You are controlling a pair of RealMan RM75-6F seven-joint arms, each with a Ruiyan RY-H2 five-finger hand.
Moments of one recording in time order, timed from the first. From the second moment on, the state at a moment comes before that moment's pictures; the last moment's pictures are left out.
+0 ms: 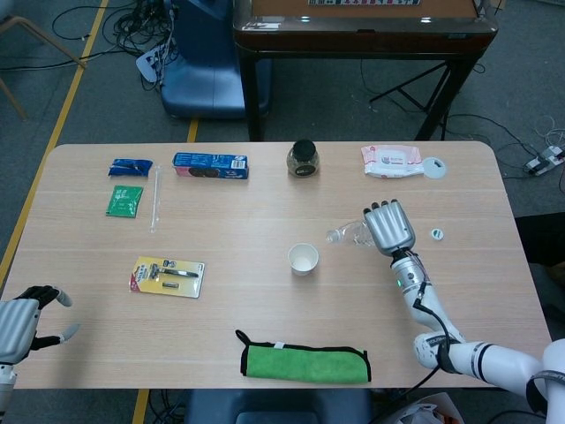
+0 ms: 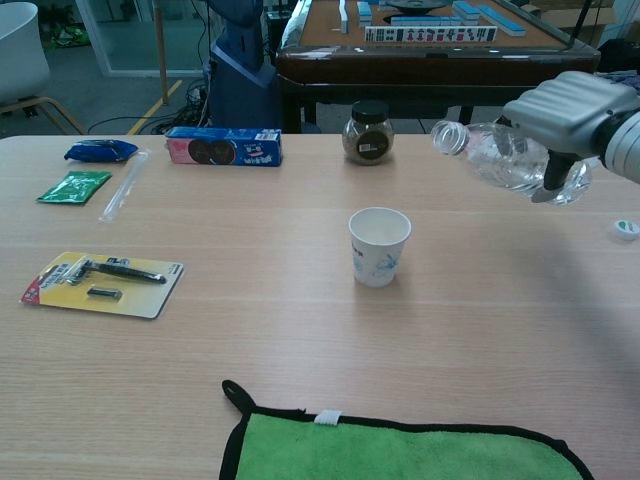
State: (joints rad) left arm -0.11 -1.05 -0.02 -1.67 1.47 1.41 -0.01; right arm 0.74 -1.50 0.18 -1.37 -0.98 1.04 -0.89
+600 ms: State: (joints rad) left arm -0.11 -1.05 -0.02 -1.67 1.47 1.41 -0.01; right arm 0.80 -1.54 0.15 -1.34 -0.94 1.07 -1.06
